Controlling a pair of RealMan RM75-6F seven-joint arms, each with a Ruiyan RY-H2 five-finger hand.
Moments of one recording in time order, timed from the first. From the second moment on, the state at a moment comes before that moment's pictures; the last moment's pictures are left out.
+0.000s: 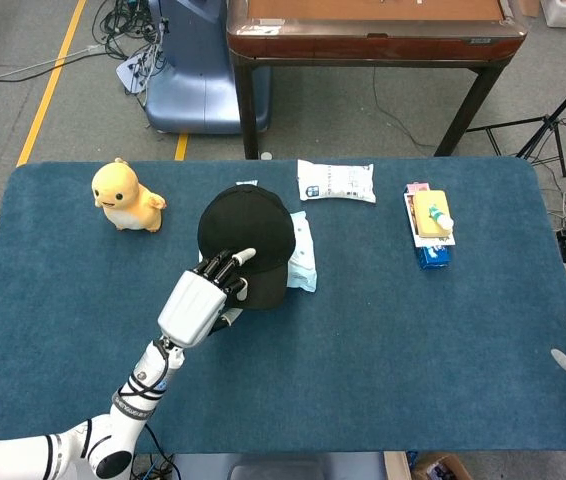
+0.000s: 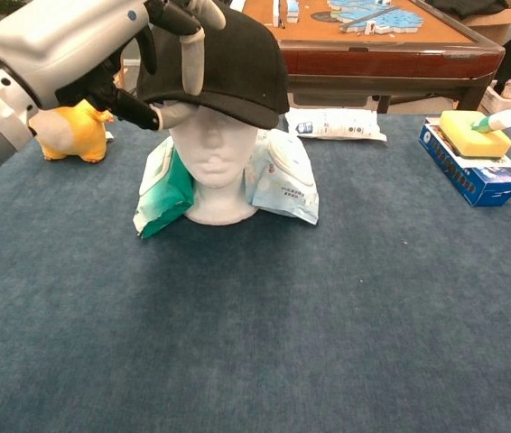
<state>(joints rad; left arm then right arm) -0.66 -1.62 -0.23 -1.65 1.57 1.34 0.48 -0.02 -0.94 0.10 -1.65 -1.43 1.54 0.14</state>
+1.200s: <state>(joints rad) -0.73 -1.48 -0.33 -1.92 1.26 1.26 0.73 0.00 -0.95 0.10 -1.66 -1.41 1.49 0.10</state>
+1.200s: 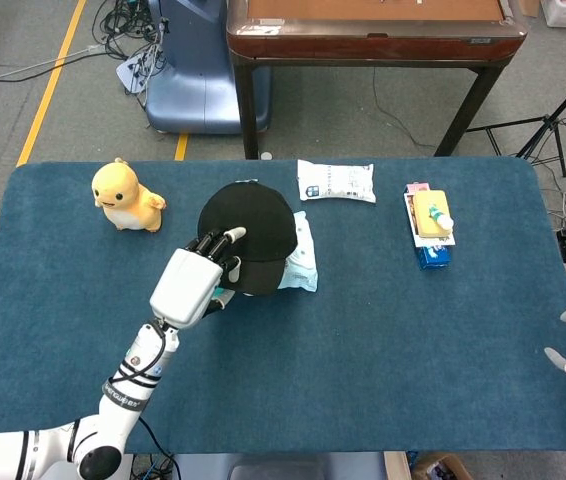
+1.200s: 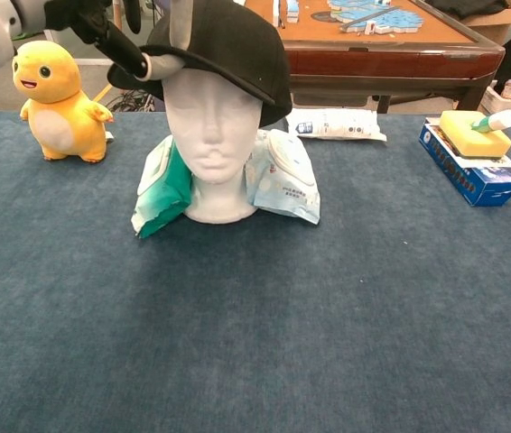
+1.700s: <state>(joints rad) -0.76 -1.46 -0.33 -1.96 1.20 1.27 0.78 0.02 -0.95 0.10 -1.66 -1.40 1.46 0.08</state>
